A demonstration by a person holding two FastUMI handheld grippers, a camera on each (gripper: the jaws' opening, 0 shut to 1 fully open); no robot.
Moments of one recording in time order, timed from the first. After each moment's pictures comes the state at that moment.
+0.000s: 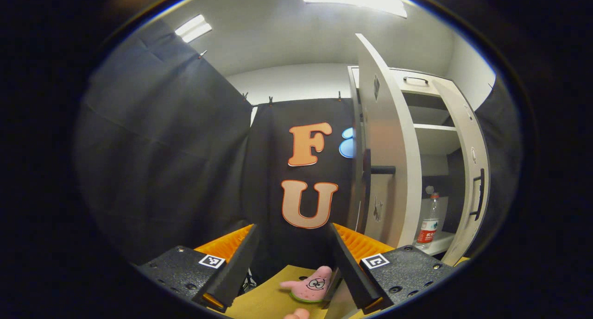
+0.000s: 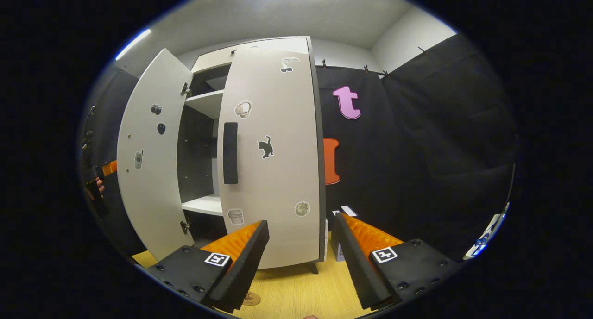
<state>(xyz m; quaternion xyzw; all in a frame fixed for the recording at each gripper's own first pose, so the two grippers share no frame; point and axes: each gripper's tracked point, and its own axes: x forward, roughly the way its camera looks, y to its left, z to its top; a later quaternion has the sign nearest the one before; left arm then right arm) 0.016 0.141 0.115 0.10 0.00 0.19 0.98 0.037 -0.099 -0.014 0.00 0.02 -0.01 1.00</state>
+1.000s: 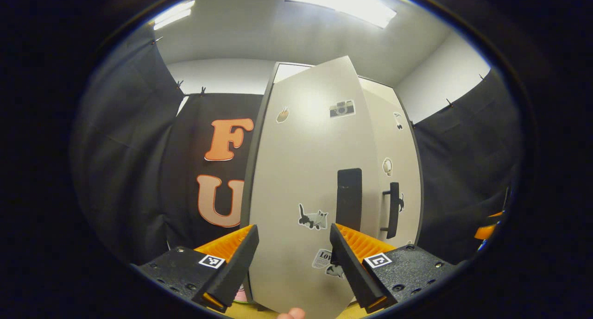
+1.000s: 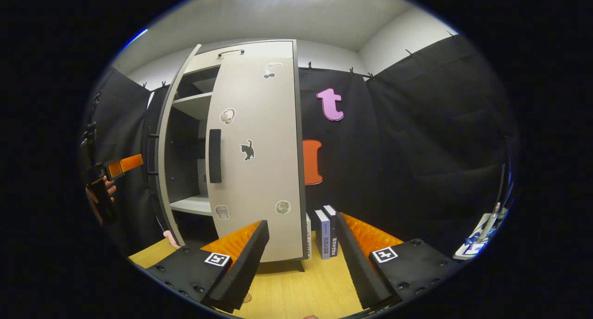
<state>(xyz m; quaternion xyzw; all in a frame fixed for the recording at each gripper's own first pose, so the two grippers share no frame) 0.082 -0.025 0.096 0.03 0.00 -0.02 1.00 0.011 -0.127 -0.003 0.00 0.01 -0.06 1.00</state>
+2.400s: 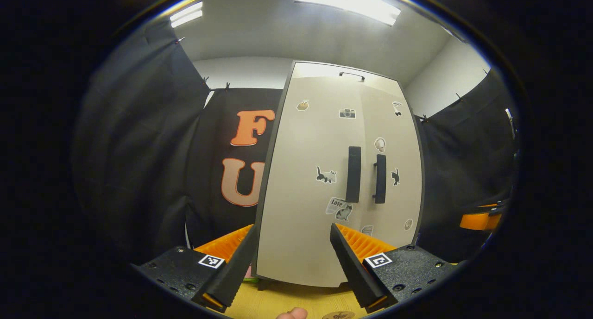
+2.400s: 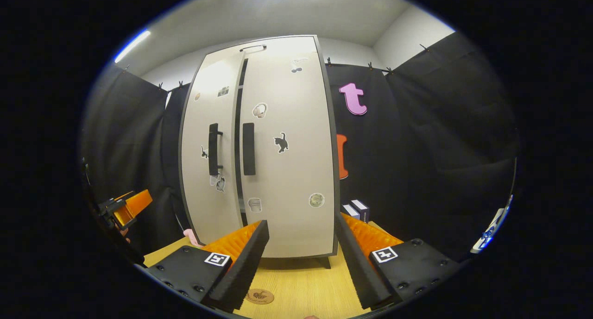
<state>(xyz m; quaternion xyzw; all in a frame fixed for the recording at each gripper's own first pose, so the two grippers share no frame) -0.031 -0.004 0.027 0.03 0.02 0.07 1.00 0.024 -0.057 -0.027 0.01 0.02 0.01 1.00</state>
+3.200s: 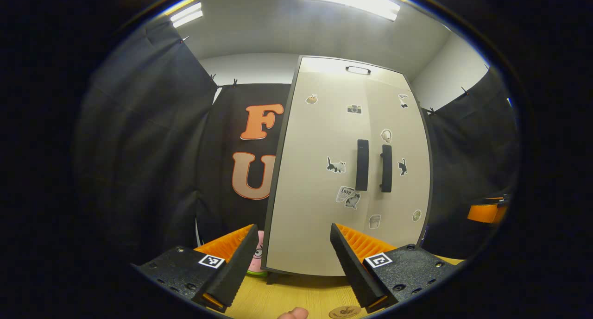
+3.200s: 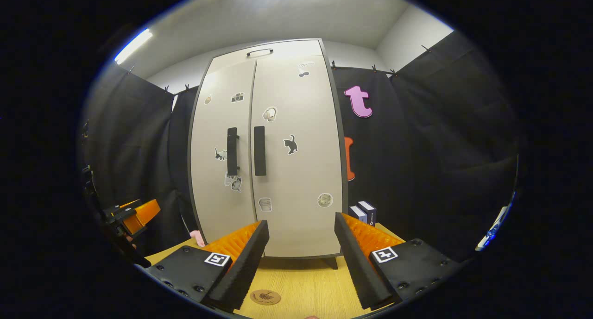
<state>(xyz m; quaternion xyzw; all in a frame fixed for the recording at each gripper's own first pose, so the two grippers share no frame) -0.045 -0.001 0.021 0.04 0.04 0.07 1.00 0.015 -0.046 -0.031 0.01 0.01 0.02 1.00</state>
